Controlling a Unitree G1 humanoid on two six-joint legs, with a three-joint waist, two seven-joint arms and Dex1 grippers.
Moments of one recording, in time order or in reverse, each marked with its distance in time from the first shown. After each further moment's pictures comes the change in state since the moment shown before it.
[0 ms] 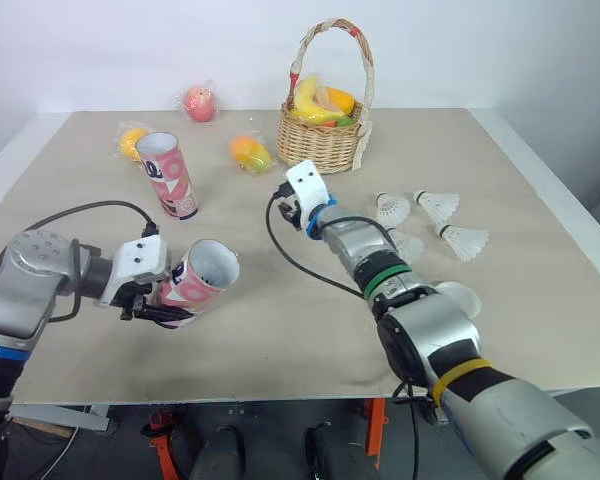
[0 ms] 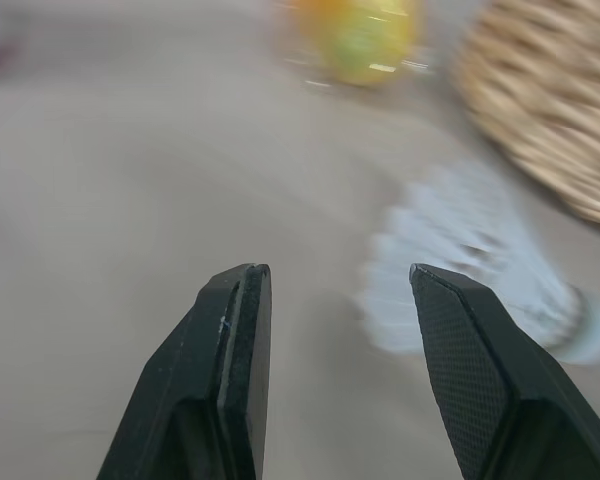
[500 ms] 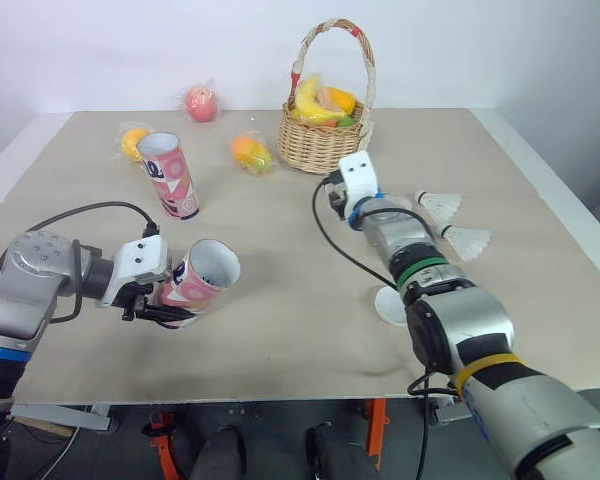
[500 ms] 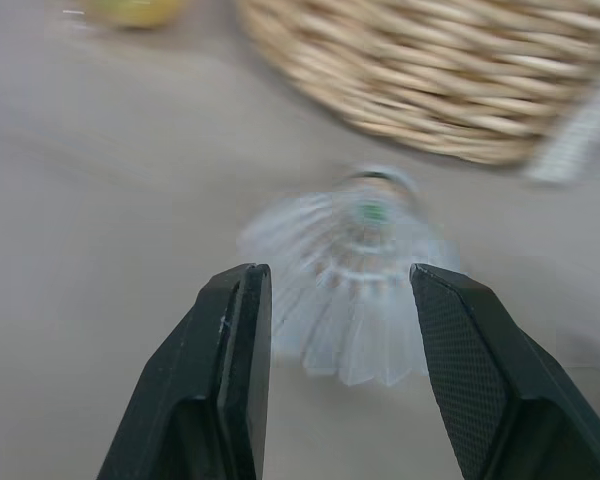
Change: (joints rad) left arm 0.001 -0.008 -0.001 -0.001 -0.001 0.001 0.002; right arm -0.001 -0.143 -0.072 0.040 -0.005 0.013 -0.070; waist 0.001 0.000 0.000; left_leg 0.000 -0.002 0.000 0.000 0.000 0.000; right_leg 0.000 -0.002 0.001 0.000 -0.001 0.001
